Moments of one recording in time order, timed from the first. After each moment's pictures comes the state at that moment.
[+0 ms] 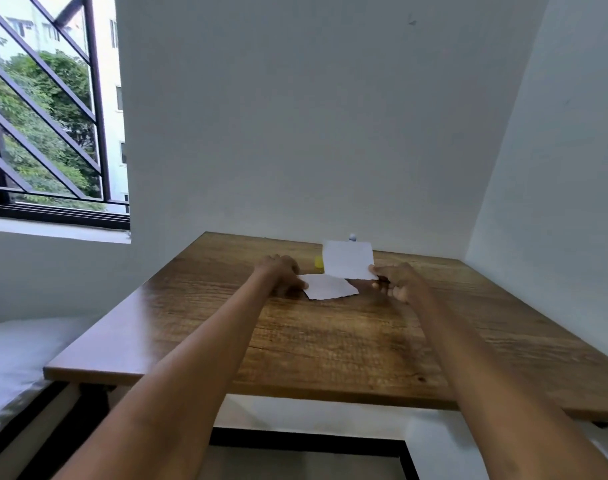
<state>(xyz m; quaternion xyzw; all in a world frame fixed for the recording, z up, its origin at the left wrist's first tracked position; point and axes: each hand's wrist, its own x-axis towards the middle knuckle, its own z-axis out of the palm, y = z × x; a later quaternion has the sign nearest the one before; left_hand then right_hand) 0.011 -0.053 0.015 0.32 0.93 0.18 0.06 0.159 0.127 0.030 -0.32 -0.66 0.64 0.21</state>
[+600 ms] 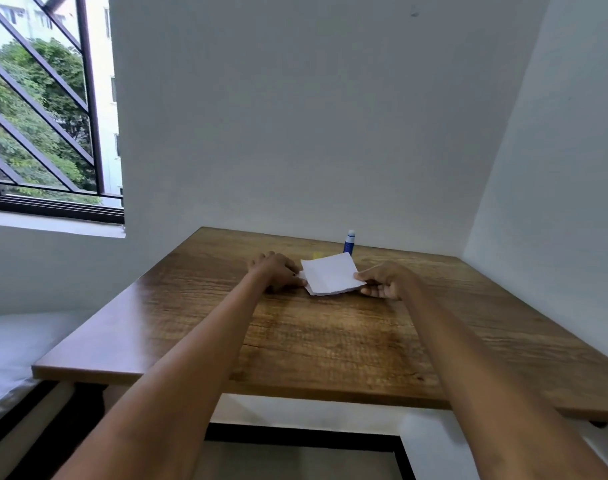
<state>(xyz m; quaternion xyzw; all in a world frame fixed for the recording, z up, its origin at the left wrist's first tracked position) 0.015 -0.059 0.009 0.31 0.93 0.20 0.05 0.147 0.117 0.032 -0.37 -0.71 0.60 0.08</state>
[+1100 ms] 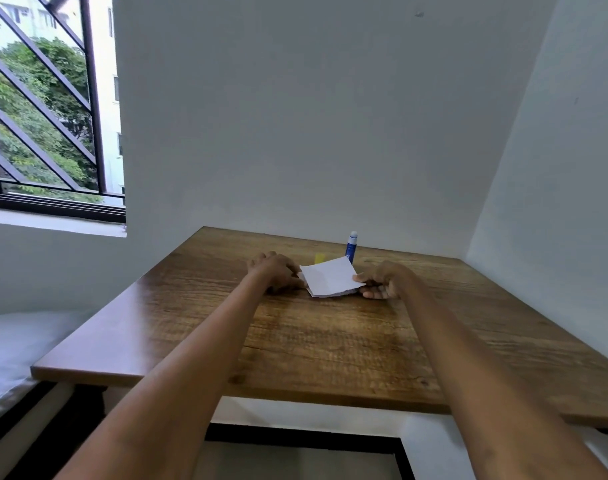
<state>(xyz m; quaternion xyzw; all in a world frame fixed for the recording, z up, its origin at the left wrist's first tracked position) 0.015 -0.061 0.012 0.31 0.93 0.17 0.05 0.138 0.119 0.036 -0.38 -0.75 0.55 0.04</state>
